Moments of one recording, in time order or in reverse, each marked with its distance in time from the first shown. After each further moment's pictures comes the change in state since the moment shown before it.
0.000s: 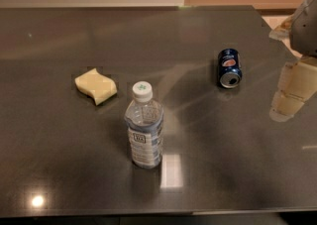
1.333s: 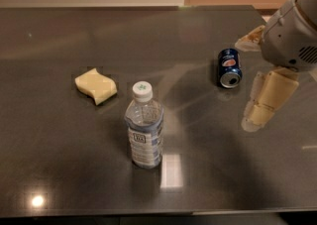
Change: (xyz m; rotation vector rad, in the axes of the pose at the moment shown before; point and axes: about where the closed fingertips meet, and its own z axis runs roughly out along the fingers) arm -0.050 0.028 0.018 -0.104 -0.190 -0.085
